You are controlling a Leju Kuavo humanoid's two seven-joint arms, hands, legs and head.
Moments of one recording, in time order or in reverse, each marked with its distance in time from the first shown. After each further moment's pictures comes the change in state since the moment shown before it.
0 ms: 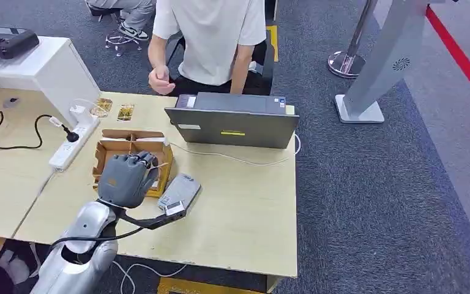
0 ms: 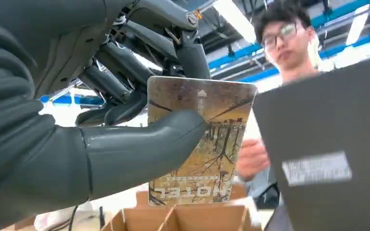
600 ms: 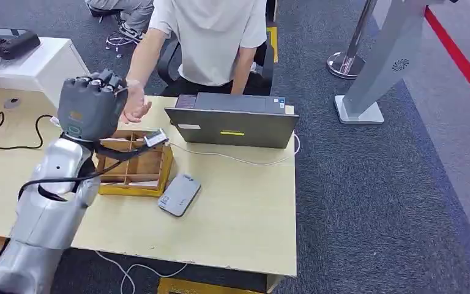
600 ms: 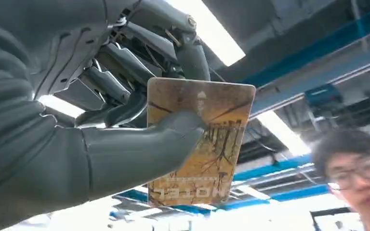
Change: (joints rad) left arm -0.412 0.048 0.021 0.154 -0.123 0.188 0.035; right arm -0.008 0.000 0.017 0.000 0.057 0.013 0.041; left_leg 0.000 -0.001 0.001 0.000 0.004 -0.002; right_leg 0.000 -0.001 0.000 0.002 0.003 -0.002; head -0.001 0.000
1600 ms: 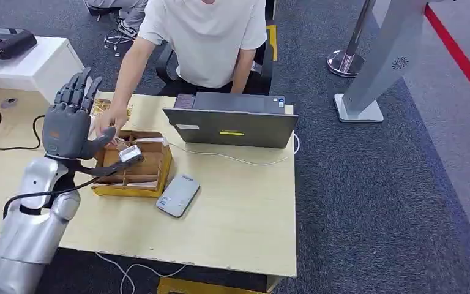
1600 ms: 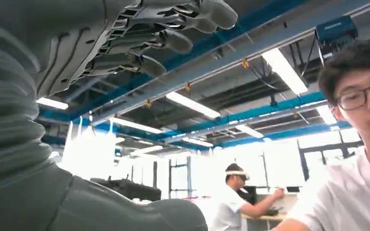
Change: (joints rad) left arm 0.208 0.099 0.112 -0.014 0.304 -0.017 -0.116; right arm 0.015 0.000 -0.017 0.001 -0.057 -0.004 -0.016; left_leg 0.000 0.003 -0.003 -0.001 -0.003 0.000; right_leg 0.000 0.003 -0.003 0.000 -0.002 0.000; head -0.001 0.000
